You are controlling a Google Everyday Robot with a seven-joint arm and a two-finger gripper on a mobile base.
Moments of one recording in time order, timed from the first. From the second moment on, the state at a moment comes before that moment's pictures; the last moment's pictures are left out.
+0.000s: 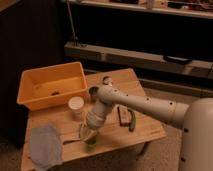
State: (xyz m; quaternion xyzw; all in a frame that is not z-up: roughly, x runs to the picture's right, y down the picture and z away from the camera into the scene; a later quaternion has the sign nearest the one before) arm -0.102 0.235 0.726 -0.43 -0.42 -0.17 0.78
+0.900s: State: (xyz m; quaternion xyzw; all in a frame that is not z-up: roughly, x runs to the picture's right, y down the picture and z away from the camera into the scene) arm -0.073 0.222 0.743 -0.40 -0.42 -0.07 0.81
